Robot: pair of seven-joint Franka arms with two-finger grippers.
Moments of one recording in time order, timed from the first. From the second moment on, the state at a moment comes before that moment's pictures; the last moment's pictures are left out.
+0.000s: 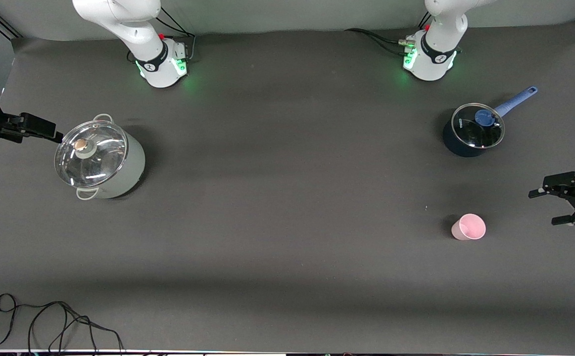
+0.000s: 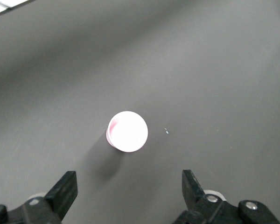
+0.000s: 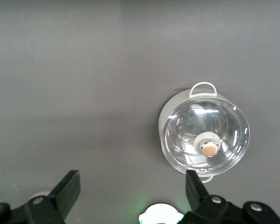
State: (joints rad) left arm 0.35 0.47 0.01 -1.54 -0.56 1.78 1.32; right arm -0.01 0.10 0.00 -1.39 0.06 1.35 0.07
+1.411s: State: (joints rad) left arm 0.54 0.92 -0.04 -1.70 -1.33 1.77 2.63; right arm -0.01 0.10 0.00 -1.40 0.06 1.35 0.07
